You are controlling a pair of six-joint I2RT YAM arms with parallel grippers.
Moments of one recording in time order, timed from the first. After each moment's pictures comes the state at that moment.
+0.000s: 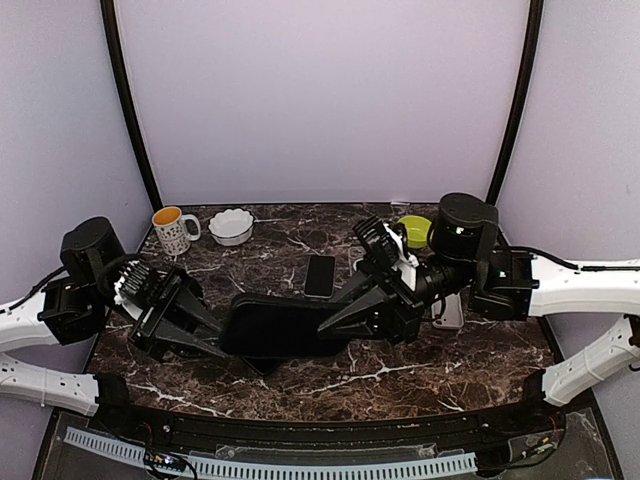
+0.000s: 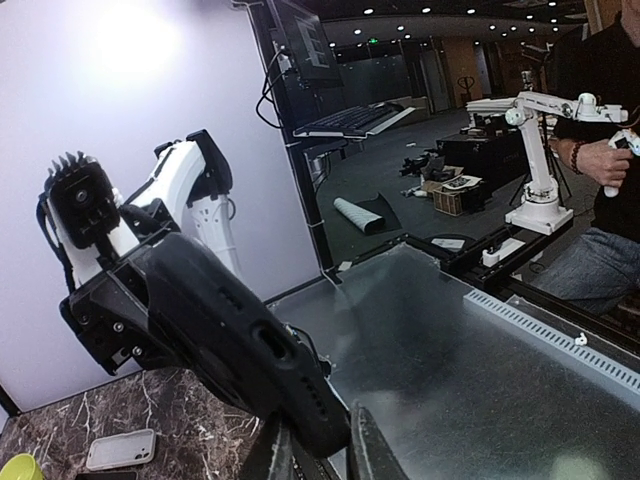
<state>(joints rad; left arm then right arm) -1.07 0.81 0.74 0.11 0.88 0.19 1.18 1.26 0.97 0.28 -0.86 0.10</state>
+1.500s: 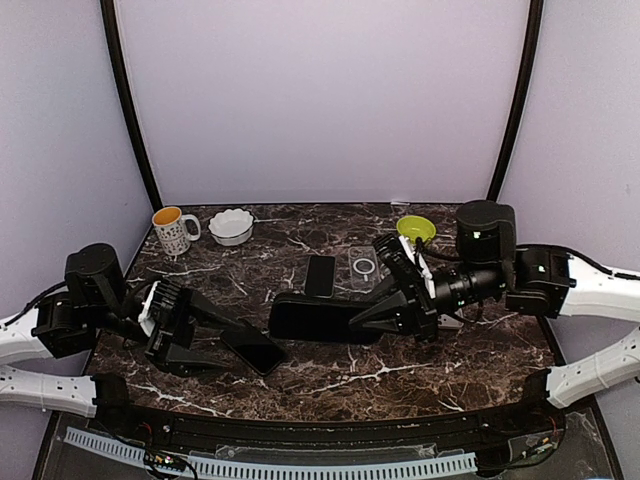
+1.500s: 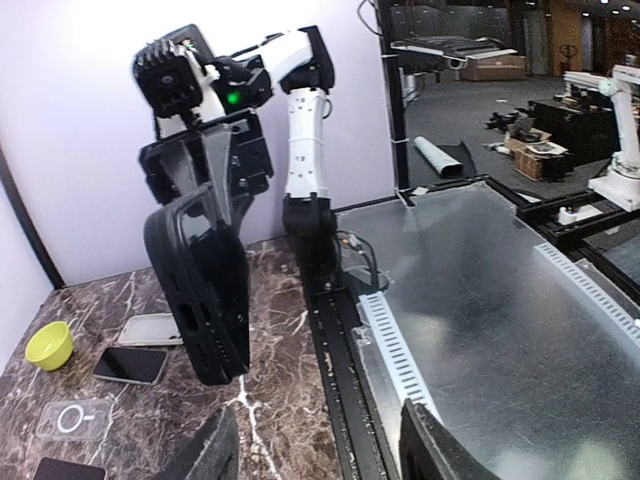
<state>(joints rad) -1.07 0.68 0.65 -0.12 0.63 0.23 1.10 1.11 0.95 -0.15 -0.64 -0.12</state>
